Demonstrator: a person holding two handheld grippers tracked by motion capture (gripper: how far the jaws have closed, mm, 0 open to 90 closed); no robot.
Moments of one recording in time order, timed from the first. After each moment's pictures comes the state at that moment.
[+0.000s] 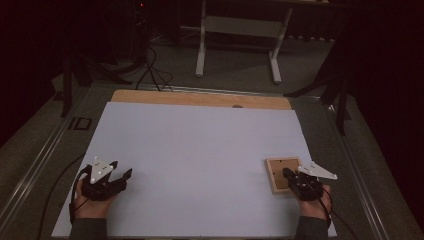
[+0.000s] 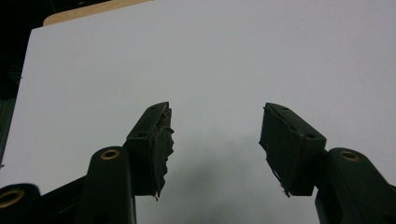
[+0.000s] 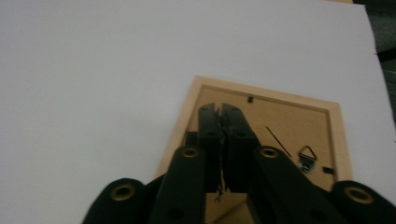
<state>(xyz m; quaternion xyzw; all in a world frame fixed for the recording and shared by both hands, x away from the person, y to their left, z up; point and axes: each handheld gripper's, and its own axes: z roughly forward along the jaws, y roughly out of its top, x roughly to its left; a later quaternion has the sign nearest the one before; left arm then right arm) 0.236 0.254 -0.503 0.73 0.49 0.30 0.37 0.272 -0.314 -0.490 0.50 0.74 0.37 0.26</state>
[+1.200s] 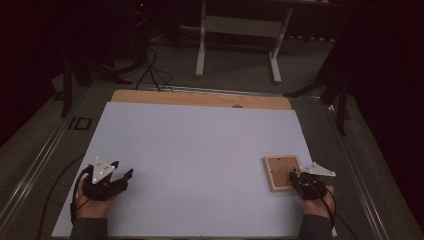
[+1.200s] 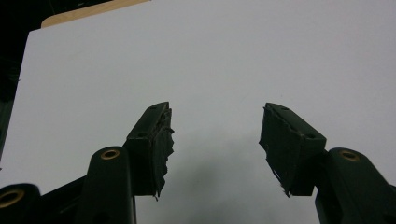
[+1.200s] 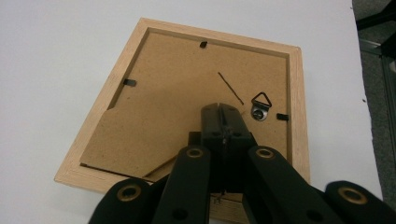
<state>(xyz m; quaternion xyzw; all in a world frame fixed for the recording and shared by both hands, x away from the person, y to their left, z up) 0.237 0.251 -0.504 0.74 0.48 0.30 0.37 0.283 -0.331 -0.508 0.52 0.75 0.30 0.26</state>
